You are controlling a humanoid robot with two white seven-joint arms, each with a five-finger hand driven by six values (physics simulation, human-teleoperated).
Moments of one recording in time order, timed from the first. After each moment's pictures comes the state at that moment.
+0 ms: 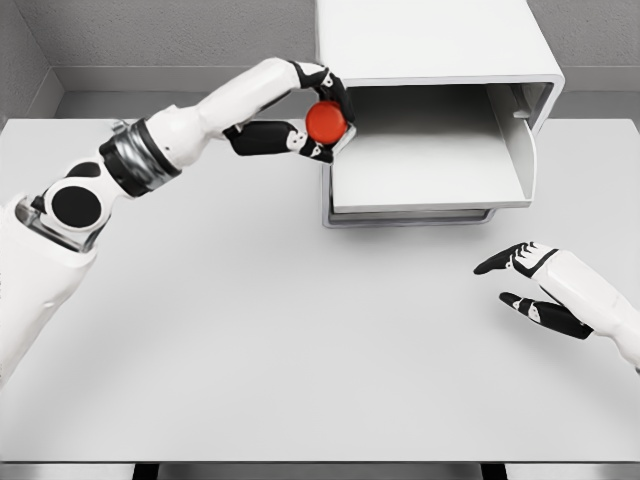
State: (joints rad) left arm -0.67 0.43 -0.54 -1.65 0.03 -0.31 -0.37; right arm 0.24 -0.76 0.02 -1.77 0.26 -0.61 0.12
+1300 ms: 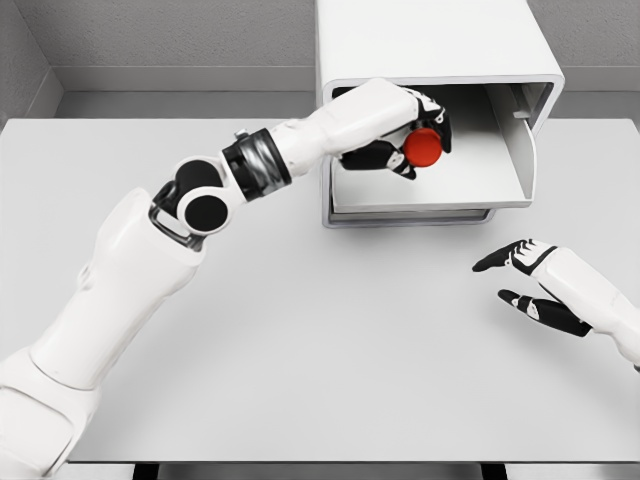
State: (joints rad) left arm -0.72 0.16 -0.61 -1.51 -0.39 -0.31 -0.35; right arm 0.23 -0.76 0.03 -1.77 0.26 -0.61 0.12
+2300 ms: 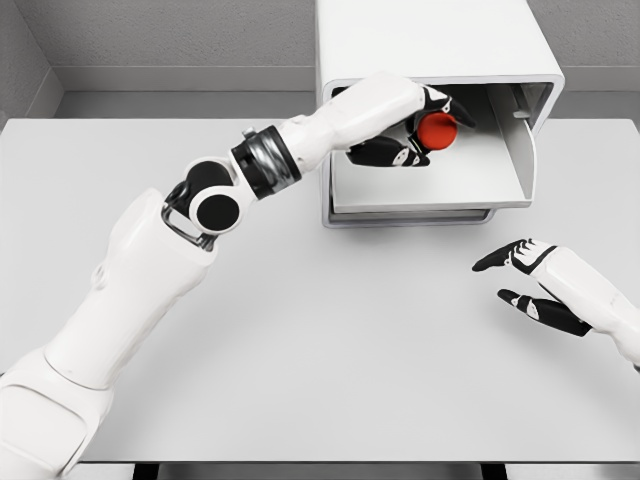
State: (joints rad) left arm -0.72 0.12 -0.61 -1.49 -0.40 -0.30 -0.31; right arm 0.23 -0.76 0.03 -1.77 0.26 -0.61 0.12
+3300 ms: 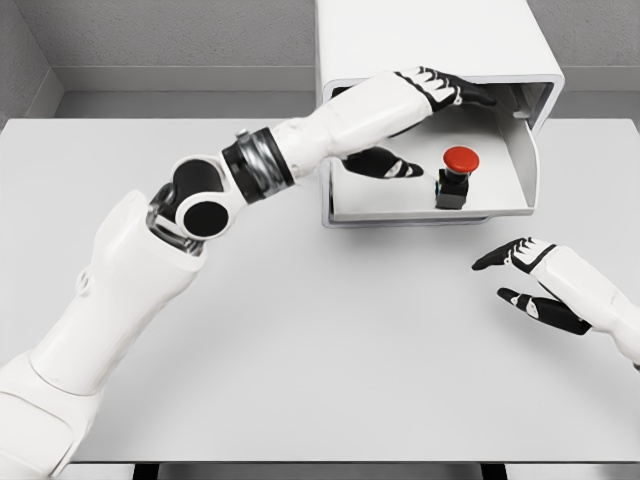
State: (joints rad) left arm -0.71 0.16 -0.60 -1.59 -0.44 -0.30 -0.37; right arm 0.23 -0.76 0.03 -1.77 0.26 -0.61 0.12
